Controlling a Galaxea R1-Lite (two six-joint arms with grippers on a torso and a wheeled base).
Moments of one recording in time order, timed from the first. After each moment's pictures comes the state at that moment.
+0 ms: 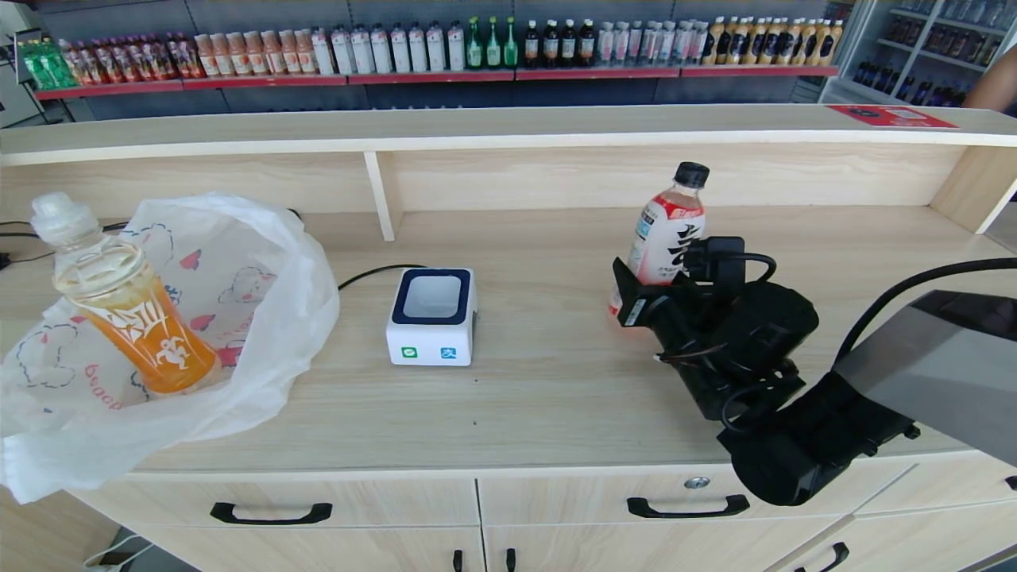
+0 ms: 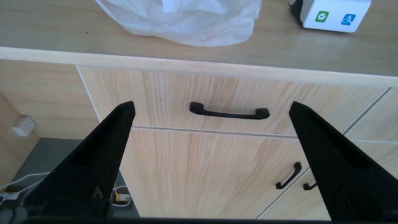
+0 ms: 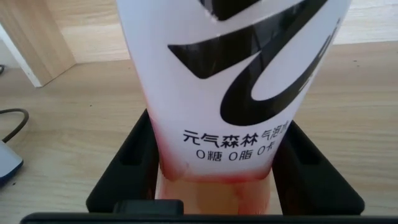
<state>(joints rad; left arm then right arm) 0.00 0.00 0.00 0.00 0.00 -0.01 0.48 2.15 -0.87 -1.57 -0.29 0.01</state>
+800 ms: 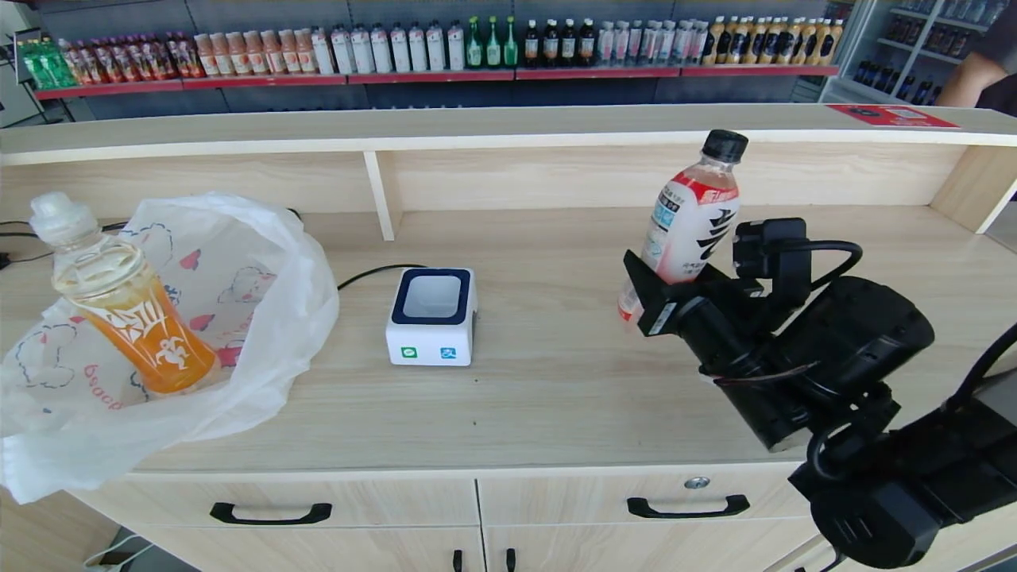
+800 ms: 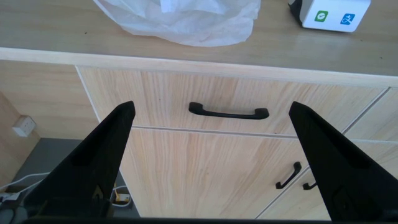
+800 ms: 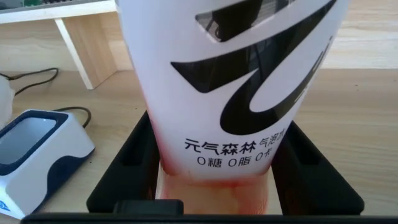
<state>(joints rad) 0.00 0.00 0.00 0.00 0.00 -0.01 0.57 1.91 -0.66 -1.57 -0.28 -0.03</state>
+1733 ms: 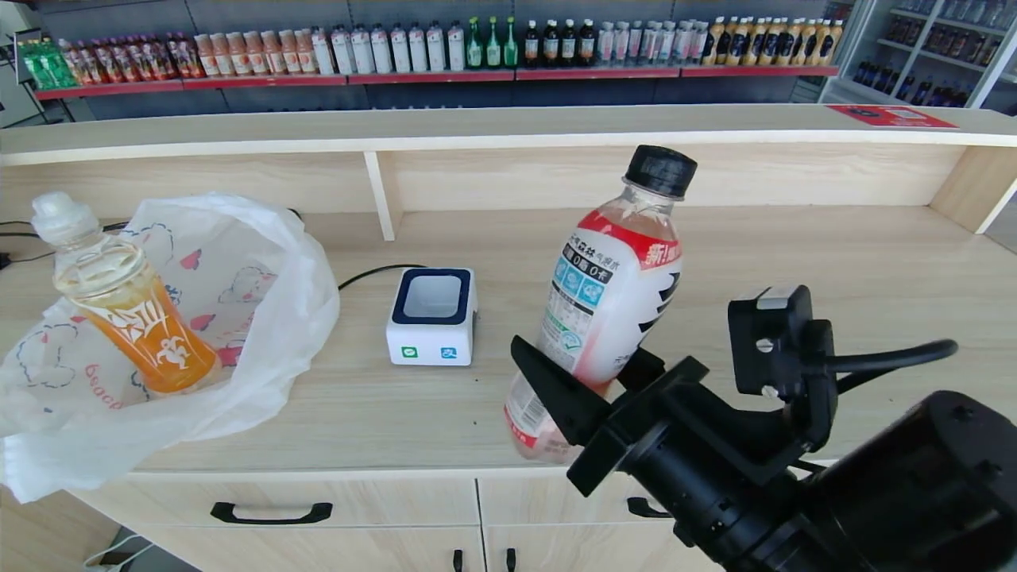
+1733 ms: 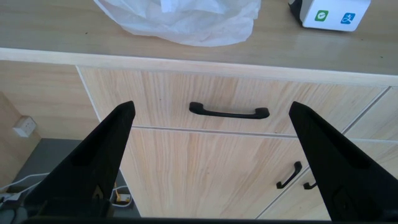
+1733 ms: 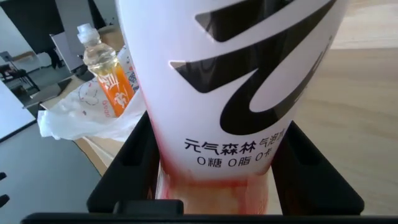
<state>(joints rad) 0.00 0.00 0.00 0.00 0.00 -0.01 1.02 1.77 -0.51 -1.57 -0.28 0.10</state>
